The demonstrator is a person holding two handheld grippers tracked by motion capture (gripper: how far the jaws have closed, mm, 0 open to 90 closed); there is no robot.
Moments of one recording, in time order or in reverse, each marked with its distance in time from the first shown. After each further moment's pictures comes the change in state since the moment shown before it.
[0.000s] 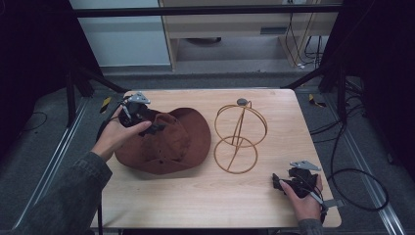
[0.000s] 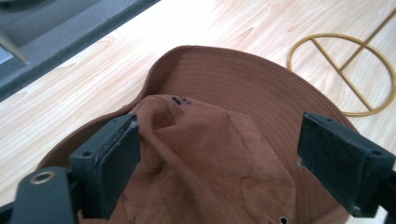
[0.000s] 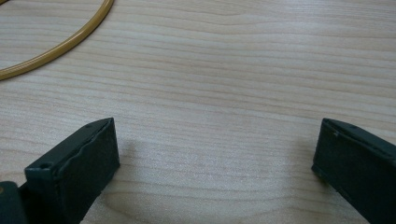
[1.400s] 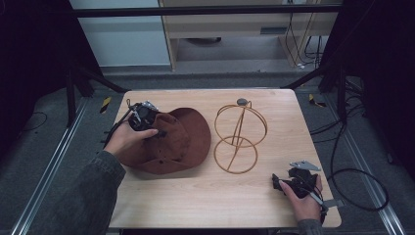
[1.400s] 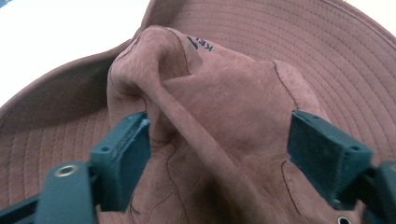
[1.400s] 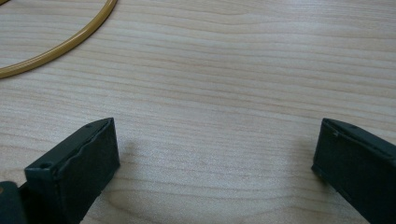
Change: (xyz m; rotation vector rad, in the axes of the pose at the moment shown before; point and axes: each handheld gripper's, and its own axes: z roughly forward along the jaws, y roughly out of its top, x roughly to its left) left arm 0.014 -0.025 0.055 0.188 0.021 -0.033; right arm 0.001 0.000 0.000 -0.005 0.004 0.000
